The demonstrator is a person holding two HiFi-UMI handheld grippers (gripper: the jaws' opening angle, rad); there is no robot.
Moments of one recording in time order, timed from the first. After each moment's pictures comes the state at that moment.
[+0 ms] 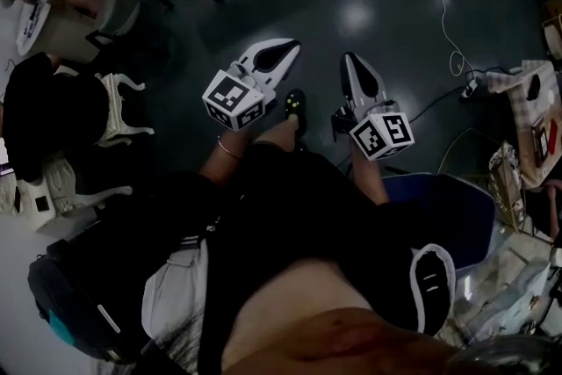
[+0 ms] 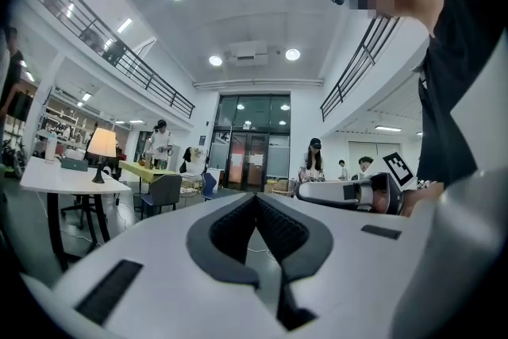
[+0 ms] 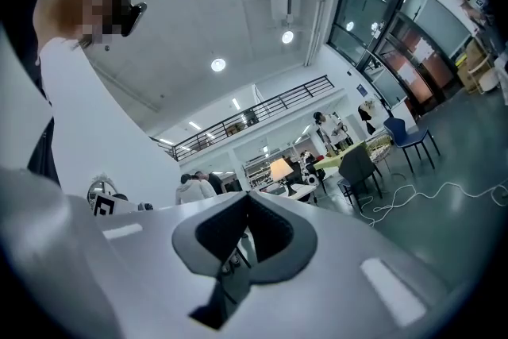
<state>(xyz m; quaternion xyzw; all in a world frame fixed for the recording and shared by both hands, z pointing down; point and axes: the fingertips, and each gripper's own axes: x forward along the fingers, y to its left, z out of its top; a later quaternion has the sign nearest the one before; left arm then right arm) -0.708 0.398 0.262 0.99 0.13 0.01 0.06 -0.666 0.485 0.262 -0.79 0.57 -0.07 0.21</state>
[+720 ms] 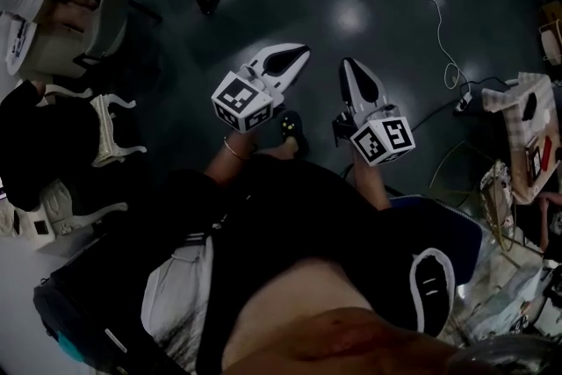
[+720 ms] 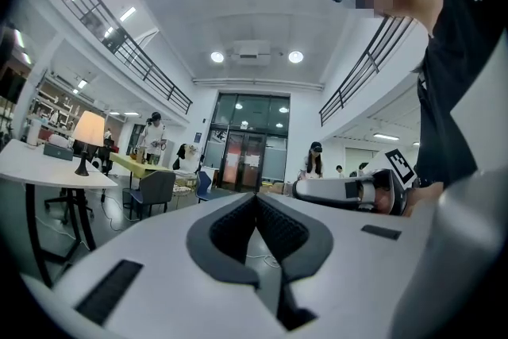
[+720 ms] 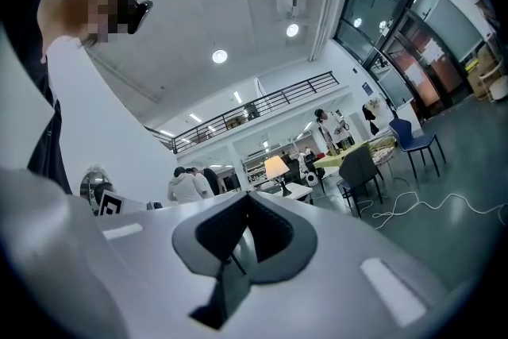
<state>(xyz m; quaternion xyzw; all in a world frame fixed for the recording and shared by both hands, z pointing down) -0.591 0.364 0.274 0.98 0.16 0.01 0.09 -0.566 0.434 0.263 -0.79 0.58 -0.08 0.19</state>
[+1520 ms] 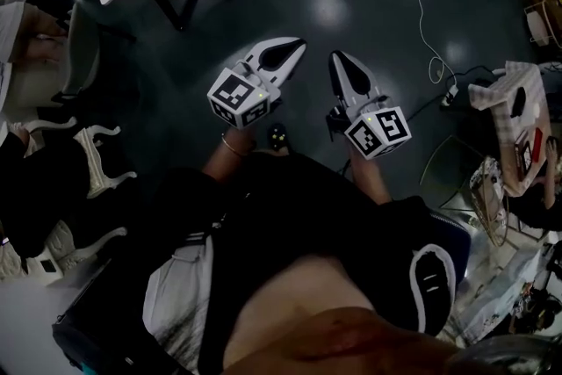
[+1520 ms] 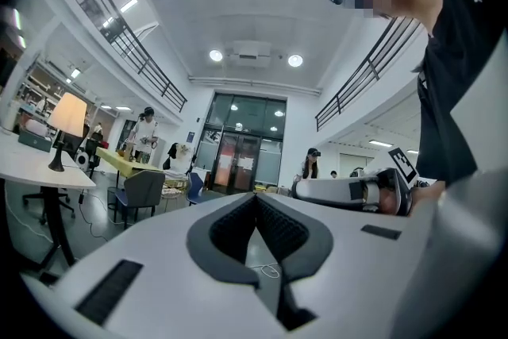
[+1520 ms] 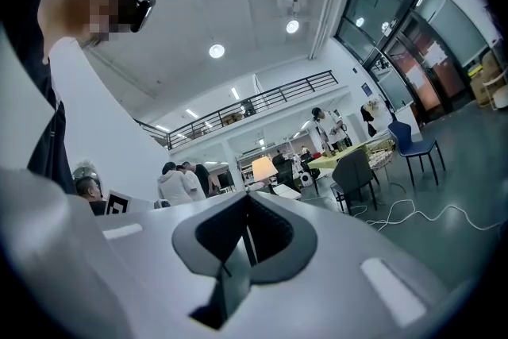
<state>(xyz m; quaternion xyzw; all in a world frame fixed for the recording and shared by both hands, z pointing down) -0.468 0.336 0.278 0.98 0.19 0.00 0.10 -0.458 0.397 0.267 -0.80 0.57 -0.08 0.17</state>
